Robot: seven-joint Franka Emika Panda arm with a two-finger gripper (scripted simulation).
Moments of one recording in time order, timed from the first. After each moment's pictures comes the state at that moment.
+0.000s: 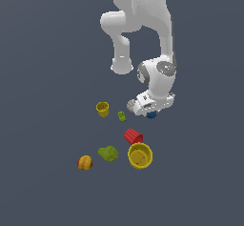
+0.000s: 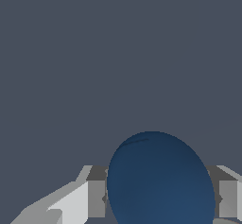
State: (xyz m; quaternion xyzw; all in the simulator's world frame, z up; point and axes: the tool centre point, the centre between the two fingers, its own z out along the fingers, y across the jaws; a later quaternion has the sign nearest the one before) arm -0.073 0.157 0.056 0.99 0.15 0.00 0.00
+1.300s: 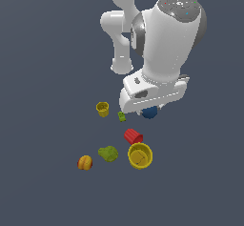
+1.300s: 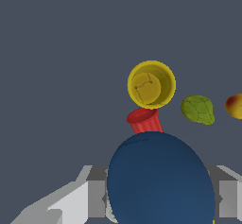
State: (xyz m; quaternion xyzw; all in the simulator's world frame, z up) arm 0.054 0.093 0.261 0.99 0.15 0.00 0.00
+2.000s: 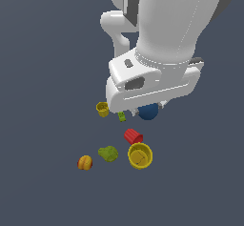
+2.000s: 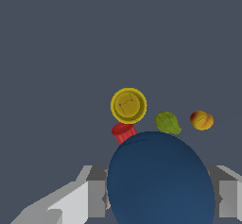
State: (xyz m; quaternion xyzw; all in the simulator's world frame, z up) arm 0.110 0.066 0.345 0.99 0.15 0.00 0.00
